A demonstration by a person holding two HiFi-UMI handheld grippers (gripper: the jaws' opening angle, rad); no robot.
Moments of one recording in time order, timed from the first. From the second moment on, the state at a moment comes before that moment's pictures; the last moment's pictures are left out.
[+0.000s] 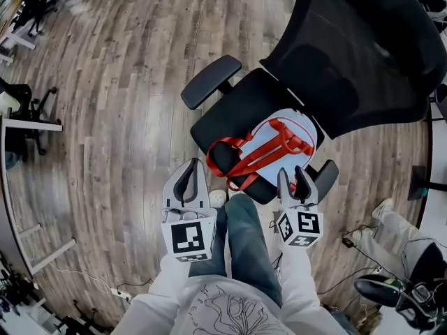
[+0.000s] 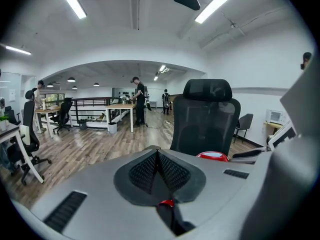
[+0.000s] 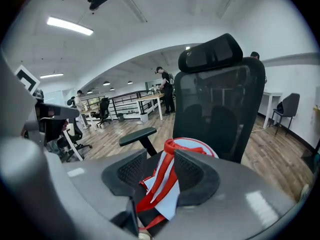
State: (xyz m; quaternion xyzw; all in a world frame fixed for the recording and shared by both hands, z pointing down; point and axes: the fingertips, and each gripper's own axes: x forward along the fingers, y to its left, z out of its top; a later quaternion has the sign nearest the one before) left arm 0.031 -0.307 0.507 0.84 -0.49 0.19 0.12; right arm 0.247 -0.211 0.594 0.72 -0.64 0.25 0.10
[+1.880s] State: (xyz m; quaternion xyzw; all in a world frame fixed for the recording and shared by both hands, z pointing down) left arm 0.051 -0.284 0.606 0.83 -0.47 0.24 0.18; right arm 0.234 -0.275 0.726 0.63 -0.70 0.34 0.04
